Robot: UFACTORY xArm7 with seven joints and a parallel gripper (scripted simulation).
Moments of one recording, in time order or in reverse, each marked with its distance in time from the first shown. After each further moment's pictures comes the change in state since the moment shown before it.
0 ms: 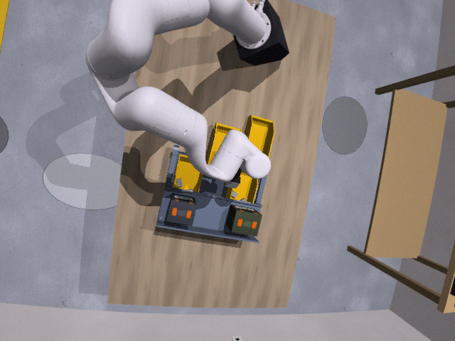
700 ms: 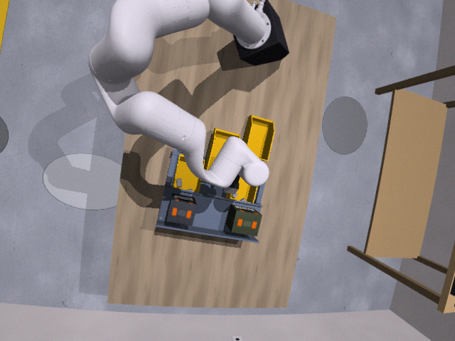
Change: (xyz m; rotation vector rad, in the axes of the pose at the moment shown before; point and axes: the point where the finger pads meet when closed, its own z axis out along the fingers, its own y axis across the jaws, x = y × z) arm 0.021 0.000 -0.002 0.000 -0.001 -0.001
